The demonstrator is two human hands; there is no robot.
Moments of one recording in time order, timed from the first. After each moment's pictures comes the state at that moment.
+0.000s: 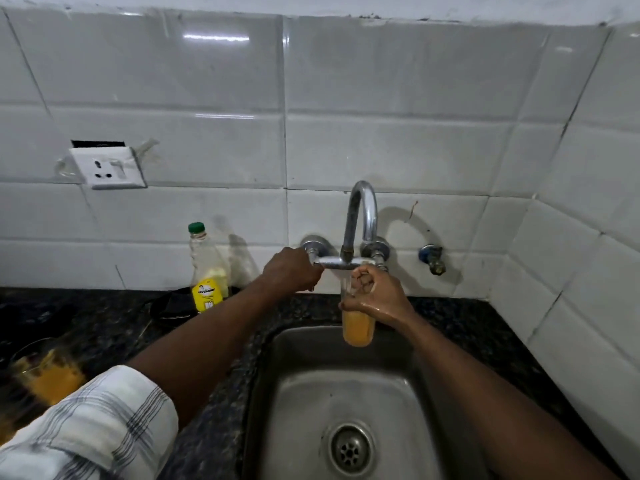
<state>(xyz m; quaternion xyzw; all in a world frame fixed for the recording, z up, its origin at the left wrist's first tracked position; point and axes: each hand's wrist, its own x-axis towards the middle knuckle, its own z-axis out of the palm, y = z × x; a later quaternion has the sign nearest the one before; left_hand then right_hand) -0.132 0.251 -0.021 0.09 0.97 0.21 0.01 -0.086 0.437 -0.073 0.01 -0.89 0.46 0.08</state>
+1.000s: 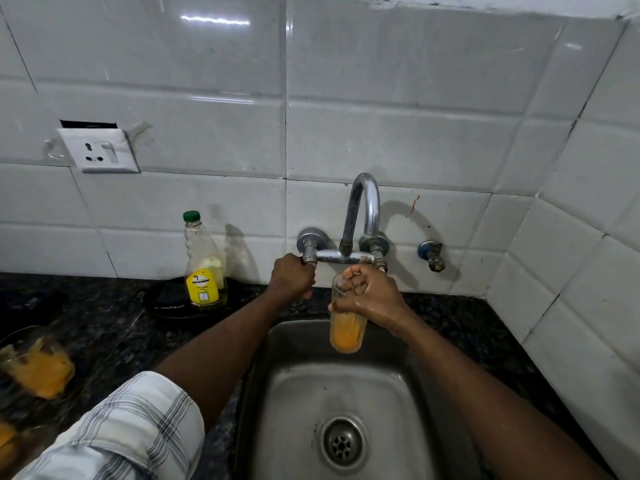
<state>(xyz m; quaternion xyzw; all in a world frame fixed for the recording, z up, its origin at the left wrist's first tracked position) -0.153 0.258 -0.074 -0.01 0.88 0.48 0.01 -0.064 0.421 -0.057 0.02 -0.88 0.48 0.05</state>
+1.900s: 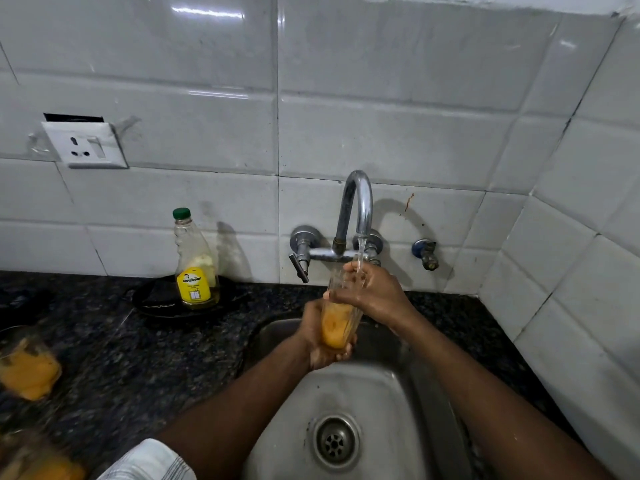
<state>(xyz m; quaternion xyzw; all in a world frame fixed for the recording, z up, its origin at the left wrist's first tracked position) -0.082 0.306 -0.128 -0.08 0.47 0.79 0.38 -0.055 0.426 -0.048 0.01 -0.88 0.48 0.05</state>
